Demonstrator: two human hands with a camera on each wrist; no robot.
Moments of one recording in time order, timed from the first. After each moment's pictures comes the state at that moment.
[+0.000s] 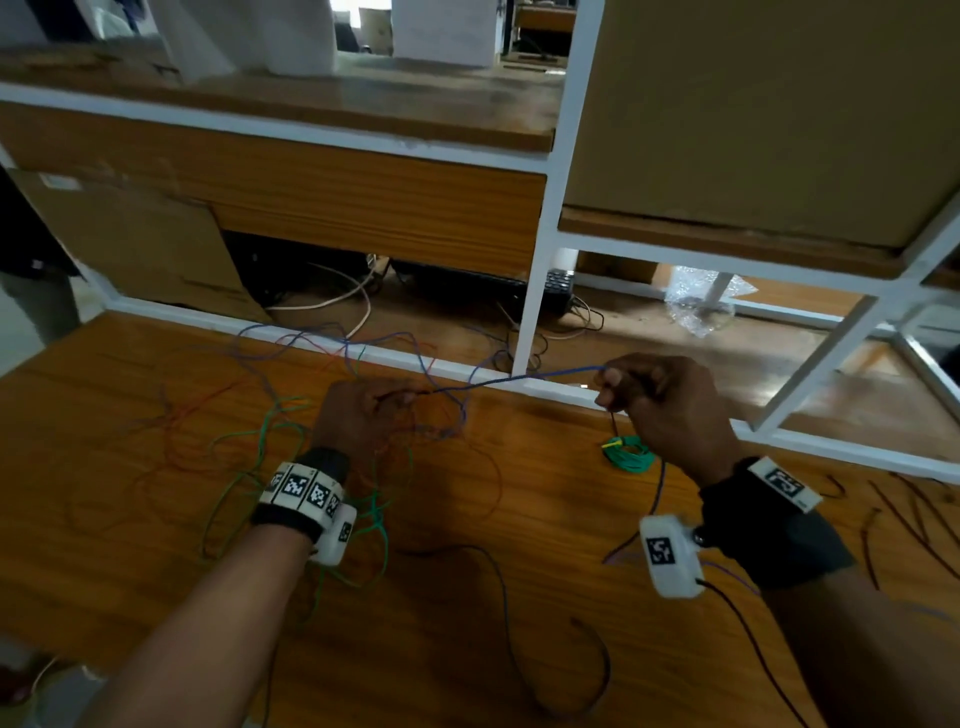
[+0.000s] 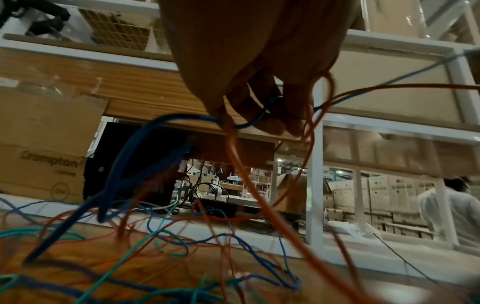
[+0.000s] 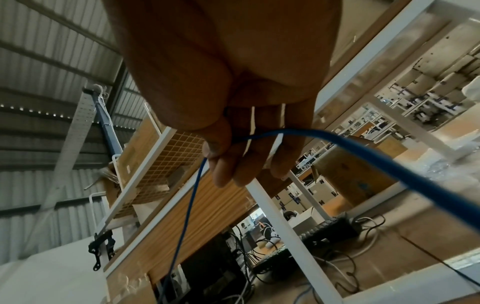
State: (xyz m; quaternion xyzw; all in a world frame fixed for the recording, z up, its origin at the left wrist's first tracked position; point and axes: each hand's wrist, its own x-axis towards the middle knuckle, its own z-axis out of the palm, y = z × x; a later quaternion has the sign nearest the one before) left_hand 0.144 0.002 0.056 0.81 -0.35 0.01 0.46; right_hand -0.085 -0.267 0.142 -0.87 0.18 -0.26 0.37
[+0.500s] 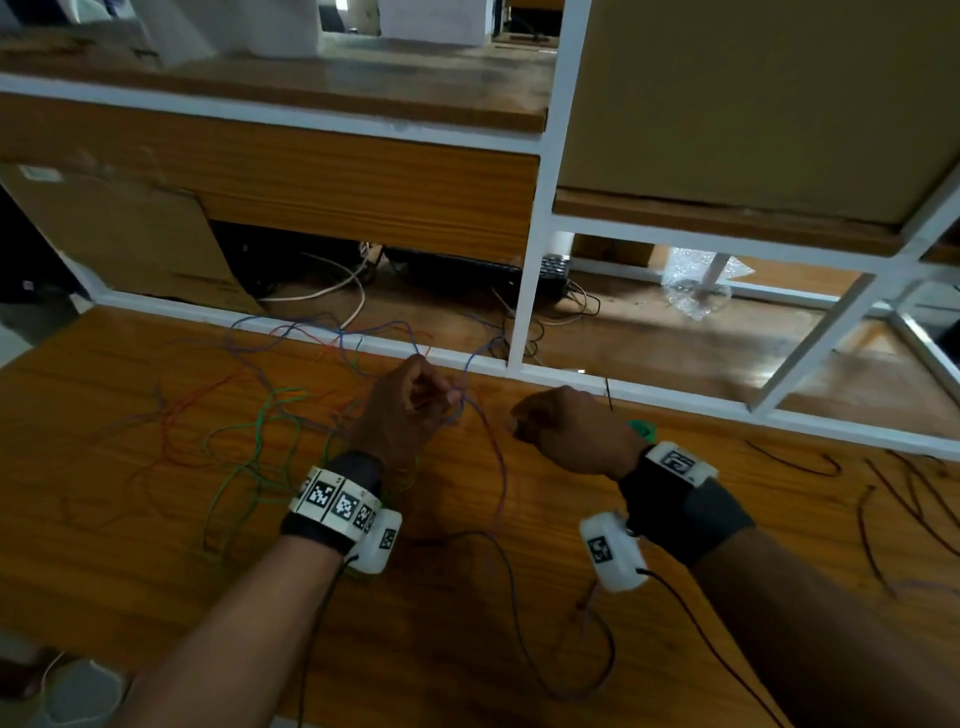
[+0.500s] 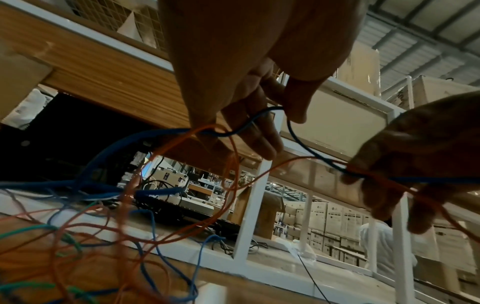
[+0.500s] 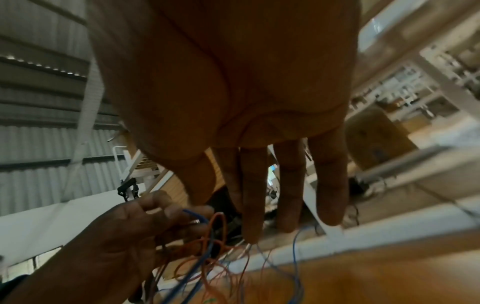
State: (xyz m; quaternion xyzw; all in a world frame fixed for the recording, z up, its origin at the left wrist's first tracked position) left_hand 0.105 -0.033 0.057 0.73 -0.36 -0.08 0.58; right_hand -0.047 -0.219 0.115 -0.94 0.13 0.04 0.30
